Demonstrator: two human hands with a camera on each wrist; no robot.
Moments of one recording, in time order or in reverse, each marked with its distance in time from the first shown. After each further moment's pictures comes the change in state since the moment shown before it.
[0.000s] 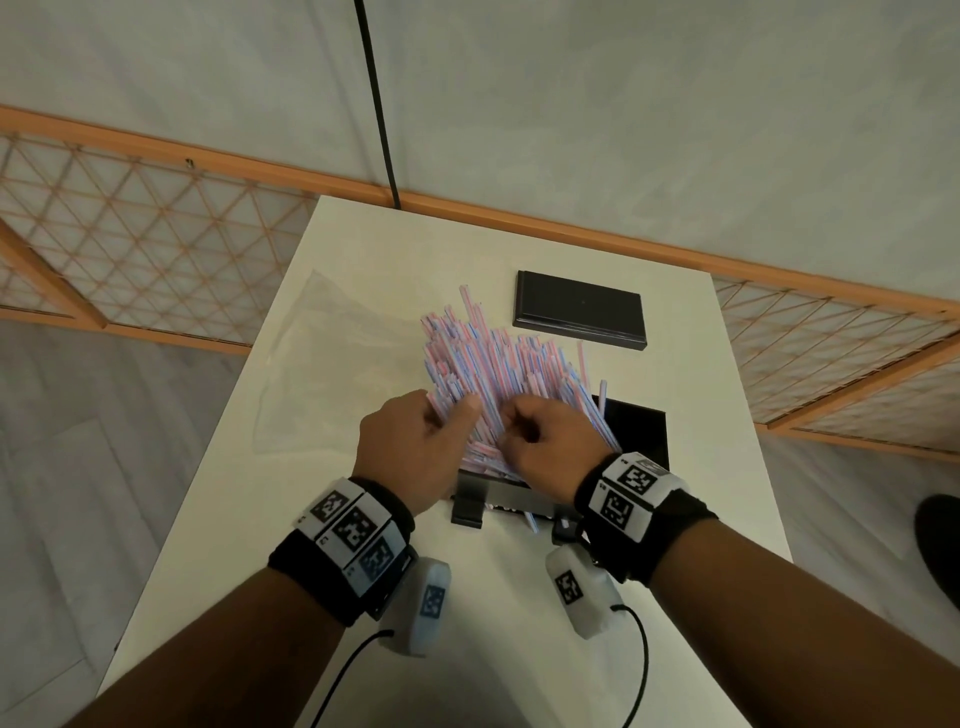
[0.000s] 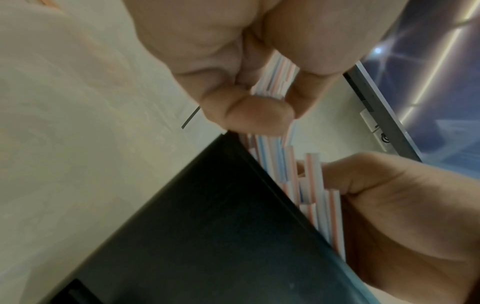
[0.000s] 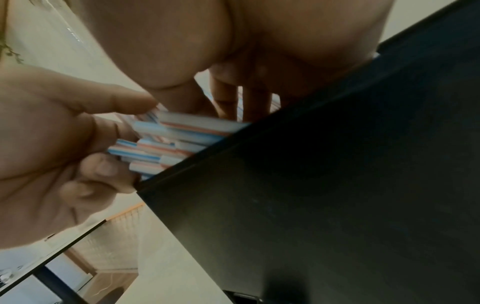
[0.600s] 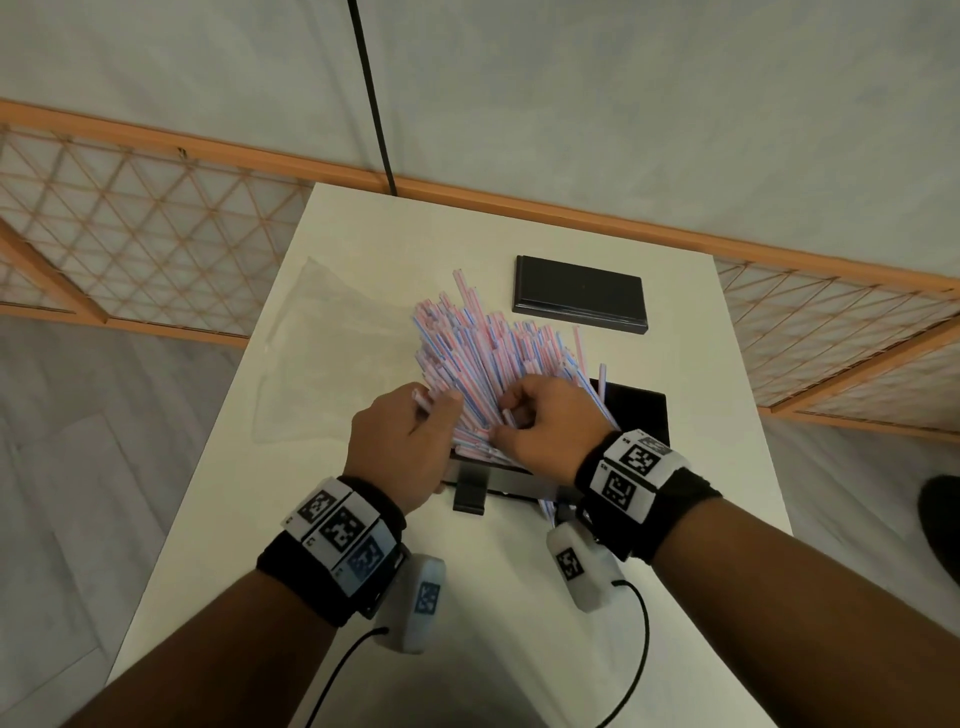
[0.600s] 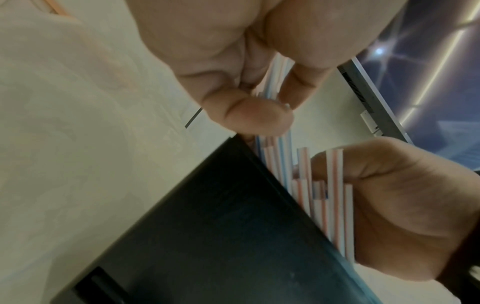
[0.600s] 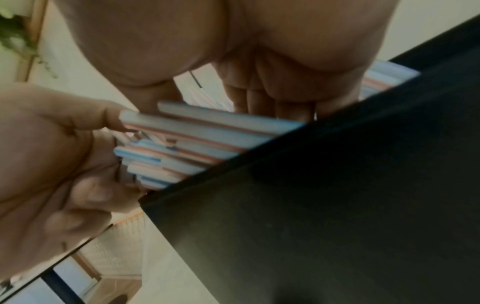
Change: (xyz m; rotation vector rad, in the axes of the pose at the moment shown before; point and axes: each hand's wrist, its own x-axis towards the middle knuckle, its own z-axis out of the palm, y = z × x) left_hand -0.009 -0.007 -0.001 -0.095 -0.015 -0.042; right_hand -0.001 -0.010 -0.007 -0.062 -0.009 0.066
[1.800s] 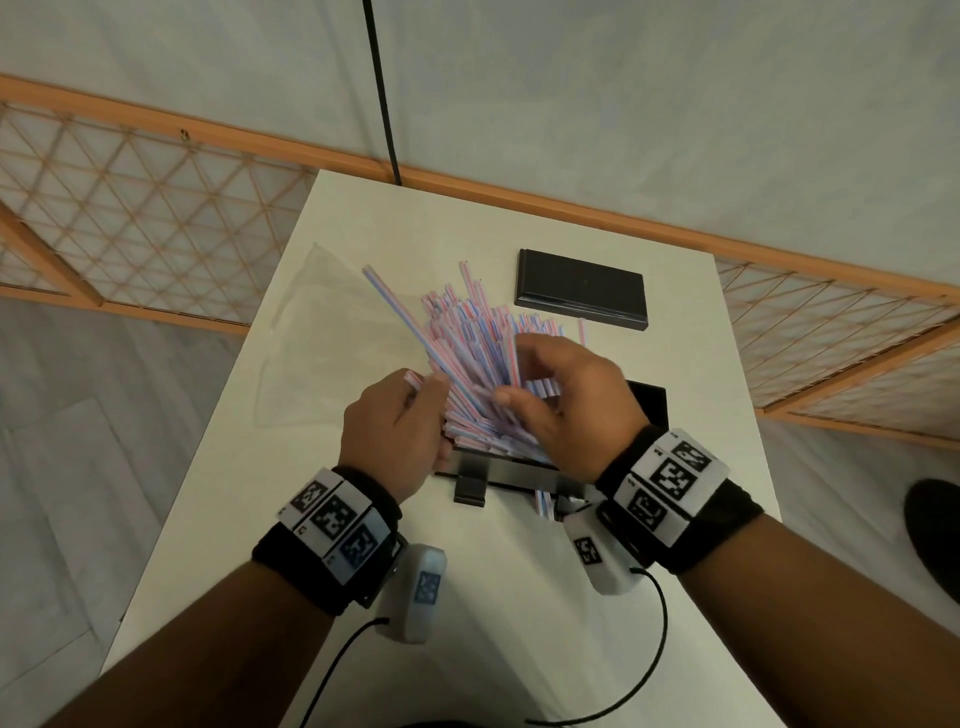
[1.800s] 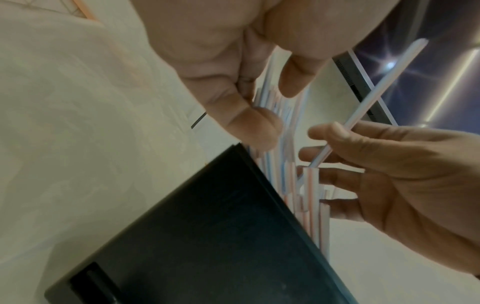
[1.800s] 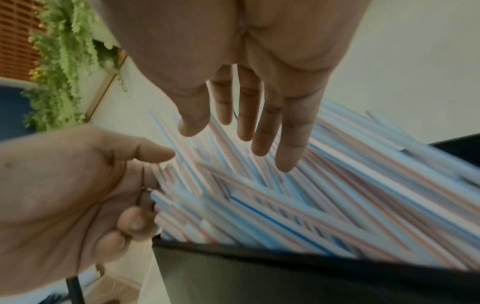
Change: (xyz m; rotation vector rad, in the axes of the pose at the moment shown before) left_hand -0.008 0.005 -0.005 -0.273 0.081 -0.121; right_hand -0.018 -0.006 -0.012 0.032 0.277 -0.378
